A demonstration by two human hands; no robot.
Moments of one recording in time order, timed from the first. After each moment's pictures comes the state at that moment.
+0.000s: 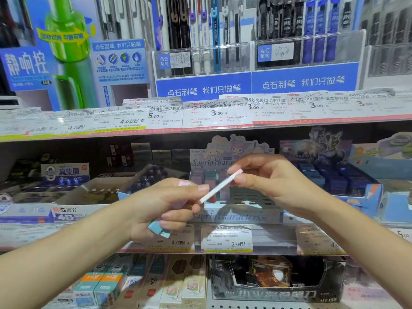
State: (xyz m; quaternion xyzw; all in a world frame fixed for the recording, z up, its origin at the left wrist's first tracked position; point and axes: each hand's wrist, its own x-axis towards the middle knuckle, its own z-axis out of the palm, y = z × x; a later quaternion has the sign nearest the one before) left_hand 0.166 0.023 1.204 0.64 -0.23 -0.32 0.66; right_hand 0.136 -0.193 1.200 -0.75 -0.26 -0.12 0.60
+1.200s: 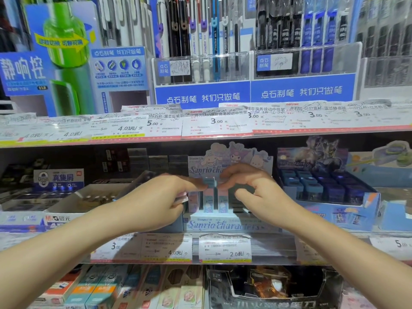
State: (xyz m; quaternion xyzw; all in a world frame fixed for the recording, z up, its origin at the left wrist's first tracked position) left_hand 0.181 0.027 1.215 0.89 -0.41 0.14 0.16; right_hand 0.162 -0.184 1.184 -0.86 -0.23 -0.25 0.37
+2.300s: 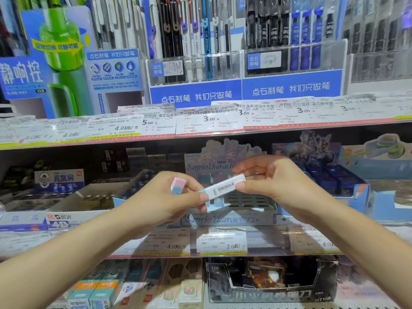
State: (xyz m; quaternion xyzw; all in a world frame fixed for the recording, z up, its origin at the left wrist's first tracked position) left_hand 0.159 0.015 1.209 0.78 -0.32 -0.06 0.53; right_hand 0.117 -0.193 1.209 -0.78 -0.14 -0.15 0.60
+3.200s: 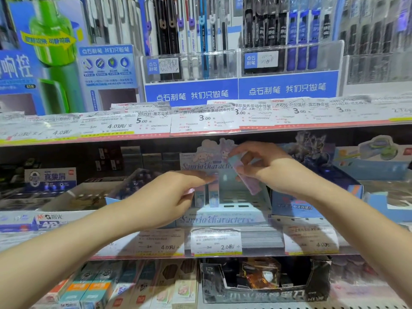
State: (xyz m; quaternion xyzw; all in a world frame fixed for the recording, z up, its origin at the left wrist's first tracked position) left_hand 0.185 0.009 1.205 0.87 -0.44 0.16 0.14; right_hand 0.142 -0.211 1.225 -0.89 -0.13 -0.20 0.38
